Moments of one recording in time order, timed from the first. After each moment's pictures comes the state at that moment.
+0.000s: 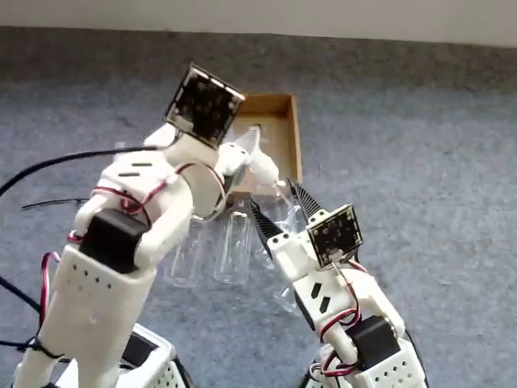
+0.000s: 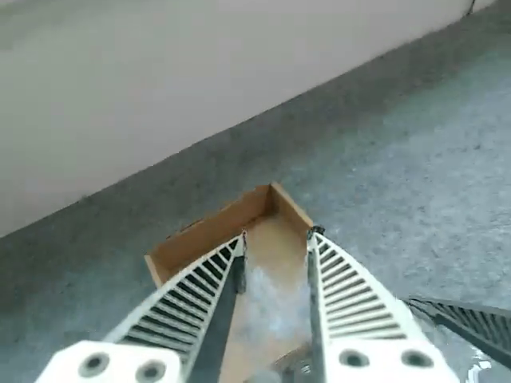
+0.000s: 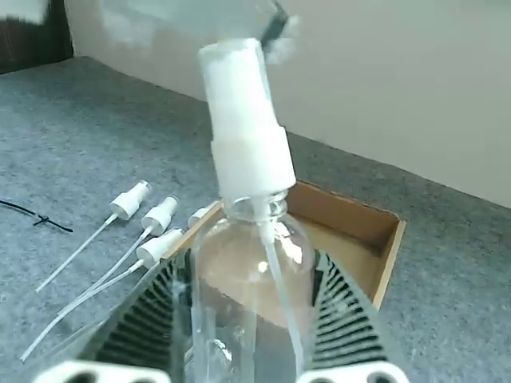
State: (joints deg) left arm 20.7 -42.5 17.5 58.3 -3.4; right arm -31.2 -93.7 76.8 34.0 6.8
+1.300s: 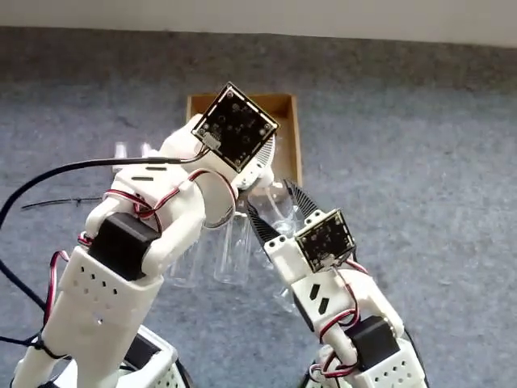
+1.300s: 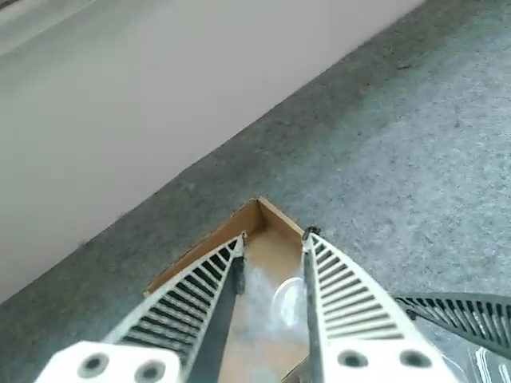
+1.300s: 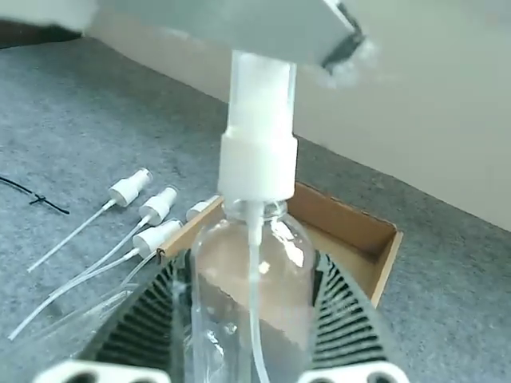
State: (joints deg) left arm 26.2 -42.5 17.8 56.8 -11.7; right arm -32.2 -93.7 76.9 34.0 11.6
